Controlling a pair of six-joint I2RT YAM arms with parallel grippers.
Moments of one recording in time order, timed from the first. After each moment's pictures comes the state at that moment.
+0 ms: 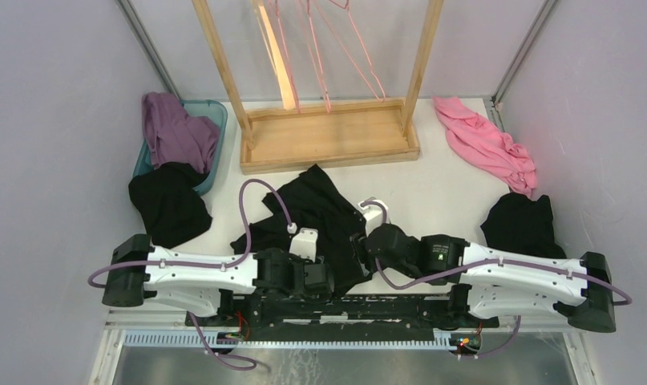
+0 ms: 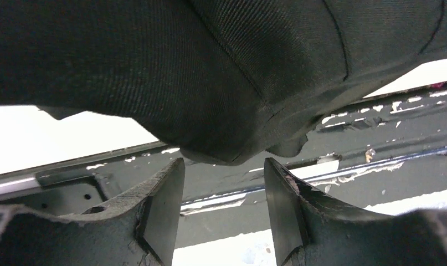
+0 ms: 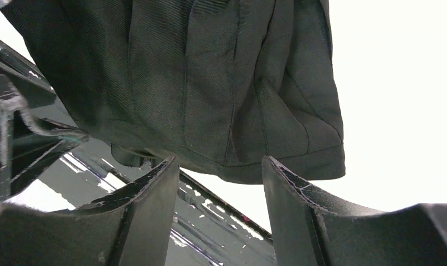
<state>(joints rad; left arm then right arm) -1.49 1.22 0.85 -0.97 -0.46 -1.26 1.28 1.02 0.81 -0.62 0.41 0.58</state>
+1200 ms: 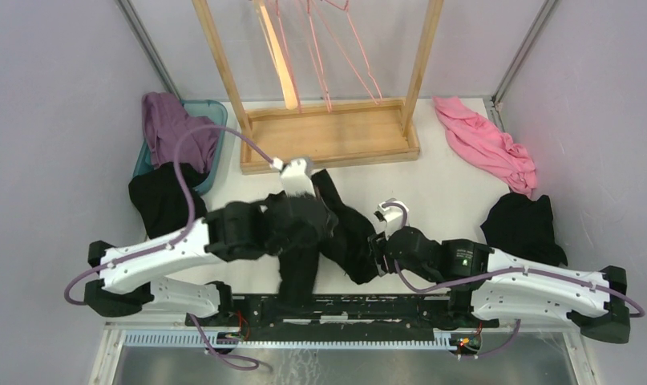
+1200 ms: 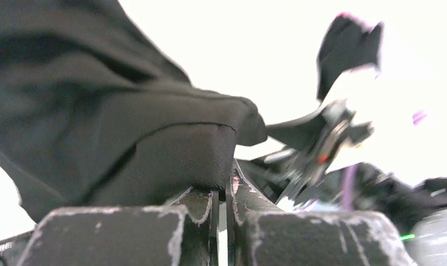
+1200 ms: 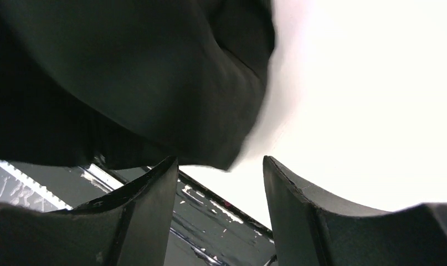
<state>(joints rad) -1.38 1.18 1.30 -0.92 -0.59 -1.17 1.26 0.85 0.74 -0.69 0.43 0.59</state>
